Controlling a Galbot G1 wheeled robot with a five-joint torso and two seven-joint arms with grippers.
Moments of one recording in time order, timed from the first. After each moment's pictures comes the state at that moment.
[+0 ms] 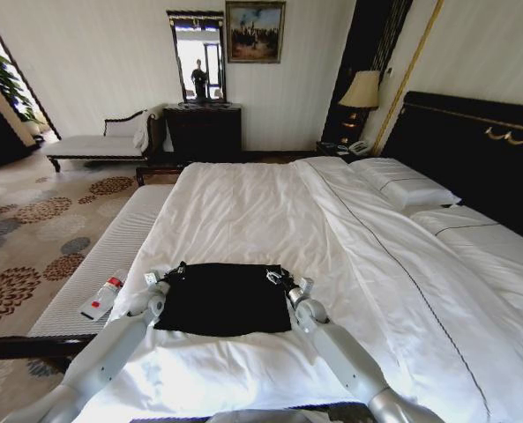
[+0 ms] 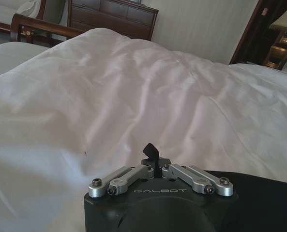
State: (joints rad) left arm 0.83 -0.93 -0.04 -1.29 -0.99 0.08 -0.07; right arm -0.87 1.24 0.04 1.27 0.80 -0.03 0.05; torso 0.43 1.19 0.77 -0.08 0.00
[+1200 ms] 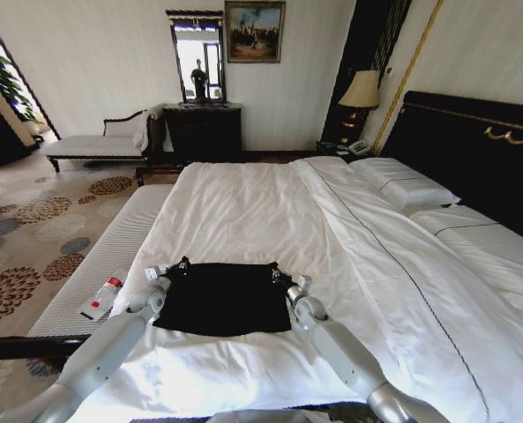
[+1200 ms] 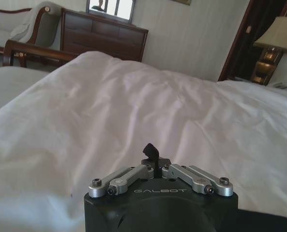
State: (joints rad) left arm 0.84 -0.88 -0.07 -1.42 -0.99 0.07 -0.10; right arm -0.86 1.21 0.02 1.35 0.81 -0.05 0.07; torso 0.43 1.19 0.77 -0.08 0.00
